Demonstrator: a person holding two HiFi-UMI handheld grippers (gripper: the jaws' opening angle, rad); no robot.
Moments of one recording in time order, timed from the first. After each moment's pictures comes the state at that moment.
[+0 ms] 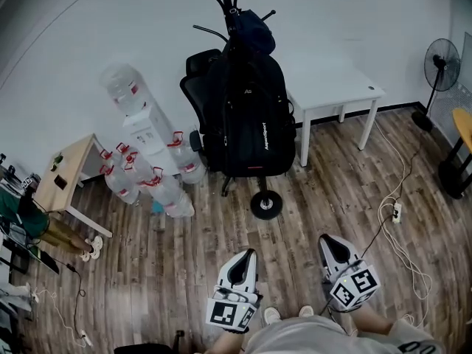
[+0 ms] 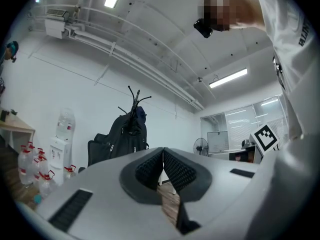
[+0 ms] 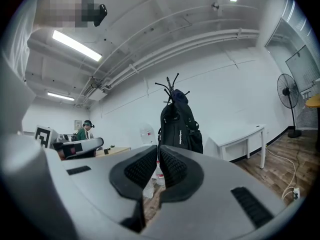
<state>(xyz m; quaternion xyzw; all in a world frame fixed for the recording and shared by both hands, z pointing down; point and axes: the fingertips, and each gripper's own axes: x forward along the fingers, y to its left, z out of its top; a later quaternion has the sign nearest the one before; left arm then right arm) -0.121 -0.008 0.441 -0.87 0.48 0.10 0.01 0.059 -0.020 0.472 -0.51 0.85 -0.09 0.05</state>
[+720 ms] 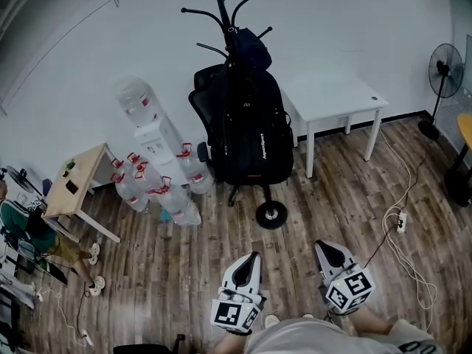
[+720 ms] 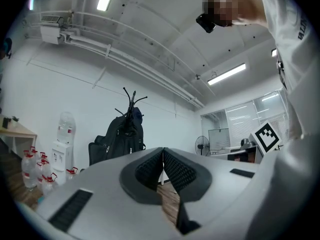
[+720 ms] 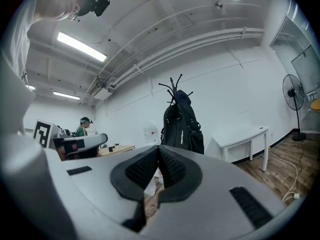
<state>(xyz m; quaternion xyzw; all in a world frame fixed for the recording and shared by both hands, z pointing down) -0.079 0.020 0.430 -0.87 0.49 0.08 0.02 0.079 0.003 0.467 -0.49 0.87 -0.08 0.05</state>
